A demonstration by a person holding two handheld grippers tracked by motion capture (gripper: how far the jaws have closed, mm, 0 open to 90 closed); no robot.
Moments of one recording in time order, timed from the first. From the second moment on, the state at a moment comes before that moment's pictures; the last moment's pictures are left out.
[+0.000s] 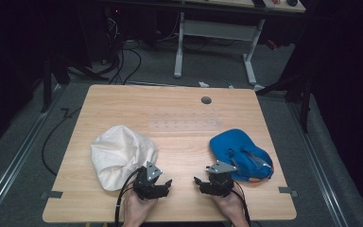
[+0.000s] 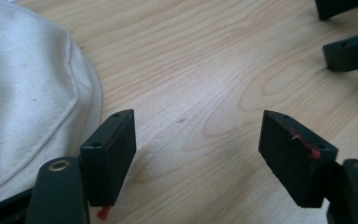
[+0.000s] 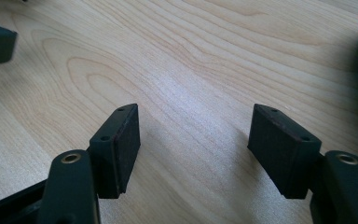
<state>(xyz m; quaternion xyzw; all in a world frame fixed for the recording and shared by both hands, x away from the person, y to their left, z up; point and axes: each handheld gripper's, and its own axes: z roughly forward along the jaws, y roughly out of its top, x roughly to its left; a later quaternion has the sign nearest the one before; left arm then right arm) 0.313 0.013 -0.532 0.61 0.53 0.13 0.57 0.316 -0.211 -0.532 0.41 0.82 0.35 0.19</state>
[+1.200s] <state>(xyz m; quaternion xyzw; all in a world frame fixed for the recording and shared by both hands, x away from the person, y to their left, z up) 0.335 0.111 -0.485 0.45 0.66 0.21 0.56 0.316 -0.211 -0.532 0.41 0.82 0.35 0.19</state>
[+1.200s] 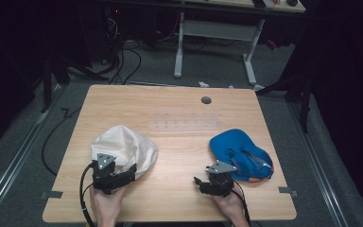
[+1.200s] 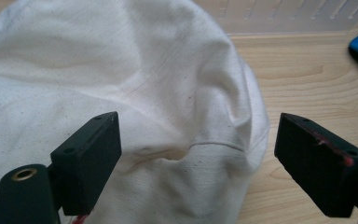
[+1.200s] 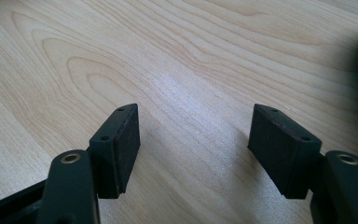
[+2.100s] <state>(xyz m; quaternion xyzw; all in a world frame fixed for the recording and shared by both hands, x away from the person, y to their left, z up) 0.359 0.108 -0.521 0.45 0.70 0.11 0.55 0.316 -0.211 -0.532 0.41 0.82 0.35 0.19</state>
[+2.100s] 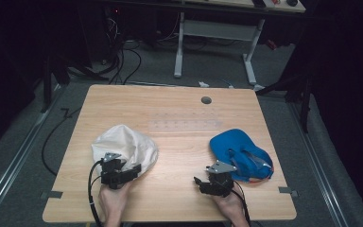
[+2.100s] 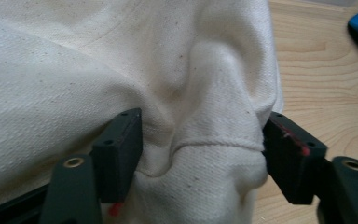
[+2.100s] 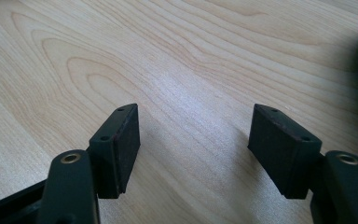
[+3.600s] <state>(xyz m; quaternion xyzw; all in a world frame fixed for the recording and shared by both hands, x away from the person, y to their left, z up) 0.354 0.122 -0.472 0.53 0.59 0.06 0.60 0.316 -0.211 -0.532 0.41 0.82 0.35 0.19</state>
